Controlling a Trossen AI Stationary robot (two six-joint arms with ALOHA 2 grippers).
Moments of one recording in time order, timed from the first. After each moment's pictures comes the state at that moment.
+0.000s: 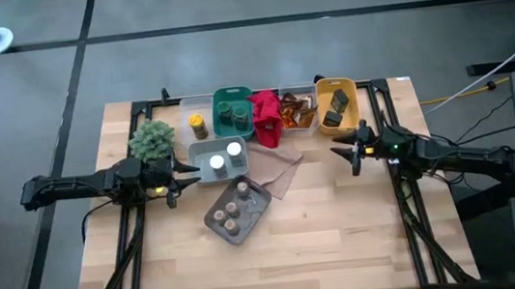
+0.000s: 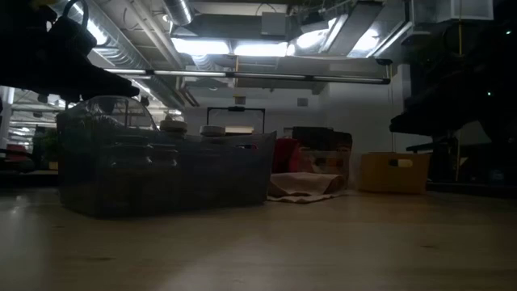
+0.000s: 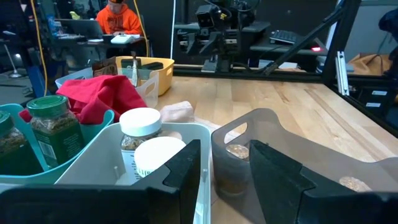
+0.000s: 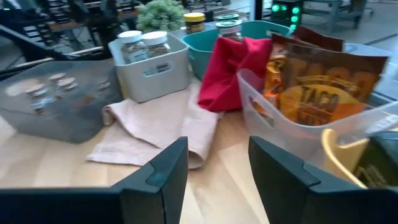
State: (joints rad) left arm 0.04 0.14 0.01 0.02 -0.07 -0.02; right arm -0.30 0.27 0.01 0.02 0.01 0.13
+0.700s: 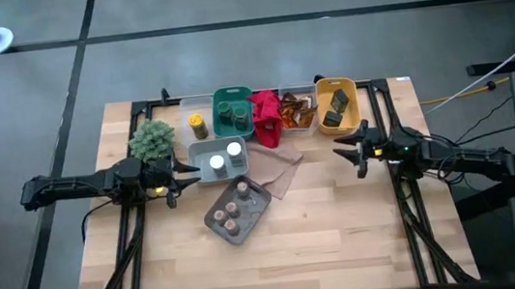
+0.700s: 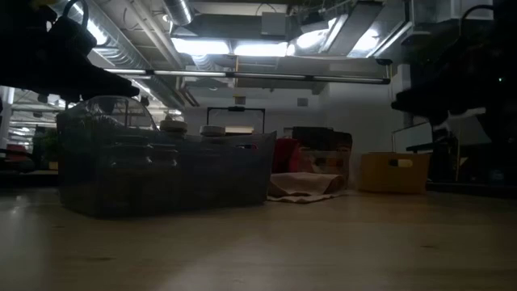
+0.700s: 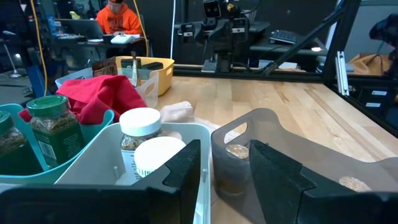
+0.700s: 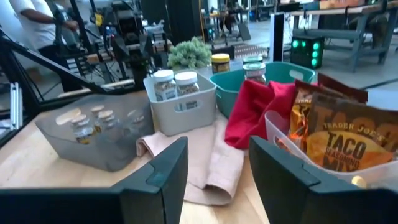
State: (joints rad) left arm 0.04 0.14 0.01 0.02 -0.07 -0.02; right arm -0.22 0.12 0.01 0.03 0.01 0.13
